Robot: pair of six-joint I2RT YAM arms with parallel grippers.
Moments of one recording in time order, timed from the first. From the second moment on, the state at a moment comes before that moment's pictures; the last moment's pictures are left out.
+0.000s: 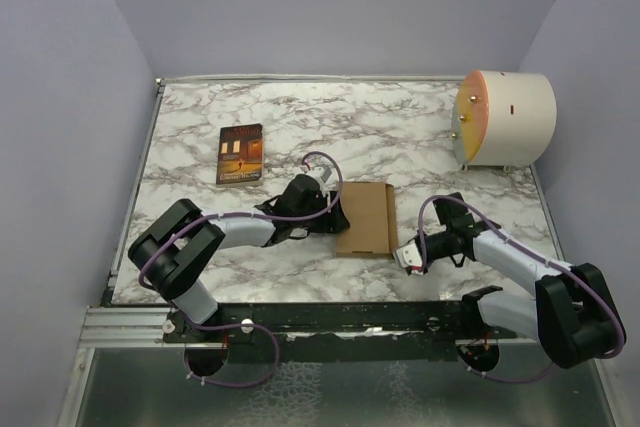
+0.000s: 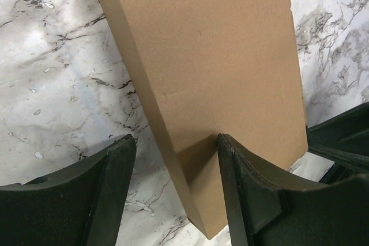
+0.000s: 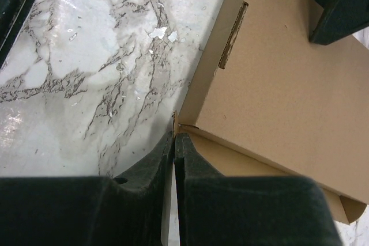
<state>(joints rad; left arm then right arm) -0.77 1.61 0.67 0.26 0.17 -0.67 0.31 1.15 0.39 -0.46 -0.90 -1.69</state>
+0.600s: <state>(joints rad) -0.76 1.61 0.66 0.26 0.17 -0.69 0.31 1.15 0.40 -0.43 -0.85 -1.58</state>
